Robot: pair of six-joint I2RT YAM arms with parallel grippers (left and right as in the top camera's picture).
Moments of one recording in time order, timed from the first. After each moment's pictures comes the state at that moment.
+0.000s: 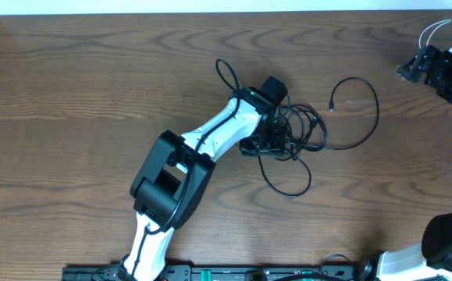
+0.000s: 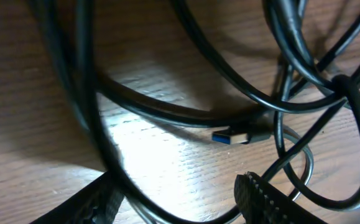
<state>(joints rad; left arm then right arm) -0.66 2.14 1.56 -0.89 0.32 -0.54 -0.35 1.69 1.78 -1.21 -0.37 0.15</state>
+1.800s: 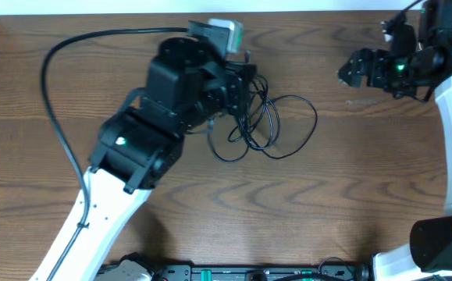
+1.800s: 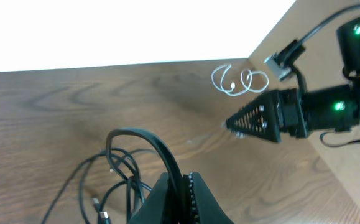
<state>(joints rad) -0.54 1.33 1.58 -0.68 0.19 -0.39 -0.04 1.69 1.78 -1.21 -0.37 0.11</state>
